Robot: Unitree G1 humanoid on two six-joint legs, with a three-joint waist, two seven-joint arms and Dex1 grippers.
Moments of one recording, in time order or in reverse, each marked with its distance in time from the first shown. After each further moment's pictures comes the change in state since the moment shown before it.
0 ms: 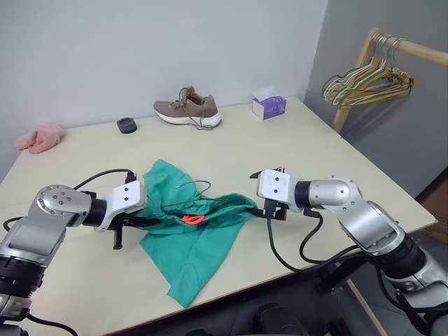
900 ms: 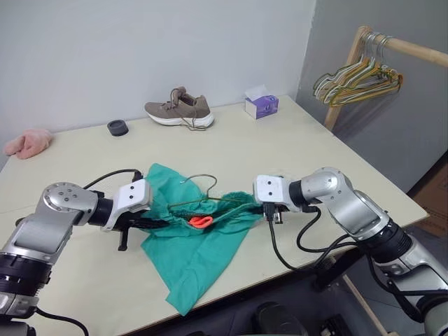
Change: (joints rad) left arm -0.026 -0.035 0.004 -0.042 -0.007 0.066 -0.069; right arm -0.138 0.088 0.069 0.210 -0.040 -0.063 0.278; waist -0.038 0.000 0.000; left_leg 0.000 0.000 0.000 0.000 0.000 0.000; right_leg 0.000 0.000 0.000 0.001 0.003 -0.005
